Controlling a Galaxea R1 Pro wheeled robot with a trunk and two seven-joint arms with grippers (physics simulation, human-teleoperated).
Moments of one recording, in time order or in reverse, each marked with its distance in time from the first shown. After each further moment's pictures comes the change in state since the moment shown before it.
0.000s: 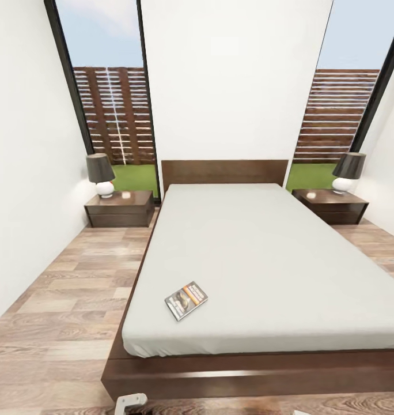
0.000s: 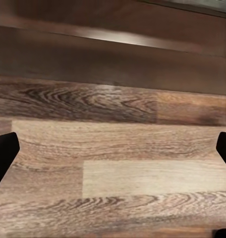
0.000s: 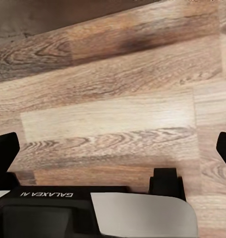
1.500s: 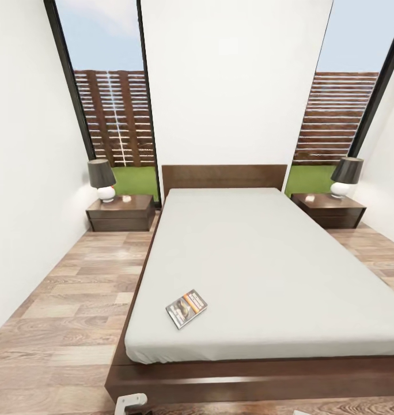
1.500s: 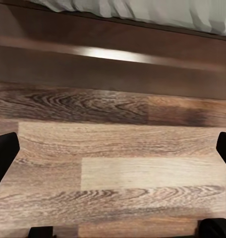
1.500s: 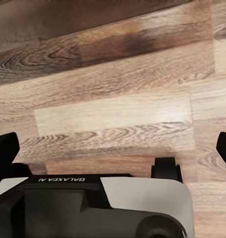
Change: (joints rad) left arm 0.000 0.000 0.000 0.000 0.000 0.000 0.000; right arm 0.000 0.000 0.000 0.000 0.000 0.001 0.000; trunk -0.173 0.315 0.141
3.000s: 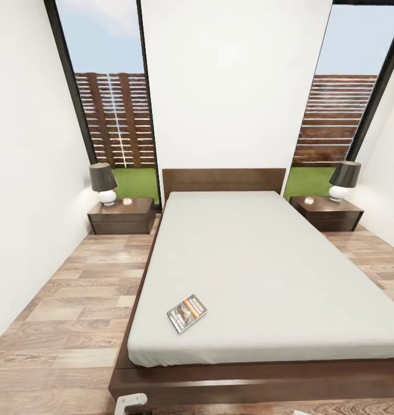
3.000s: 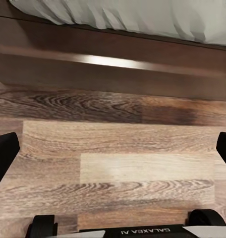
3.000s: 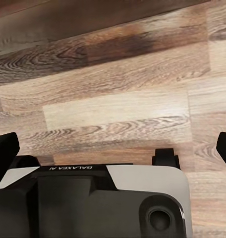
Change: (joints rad) left arm 0.000 0.000 0.000 0.000 0.000 0.000 0.000; right arm 0.000 0.000 0.000 0.000 0.000 -0.001 0.000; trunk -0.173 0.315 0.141
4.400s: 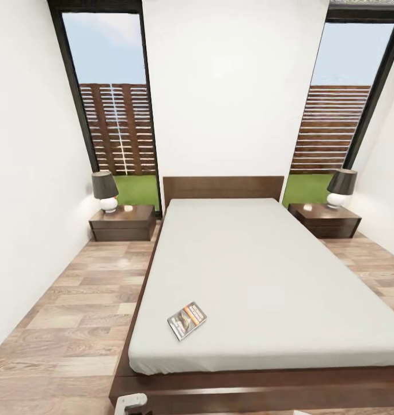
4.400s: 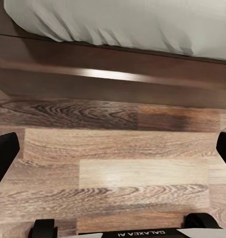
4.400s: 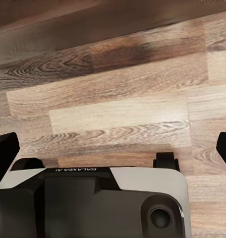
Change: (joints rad) left arm 0.000 0.000 0.000 0.000 0.000 0.000 0.000; right arm 0.000 0.000 0.000 0.000 0.003 -0.001 0.001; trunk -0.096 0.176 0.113
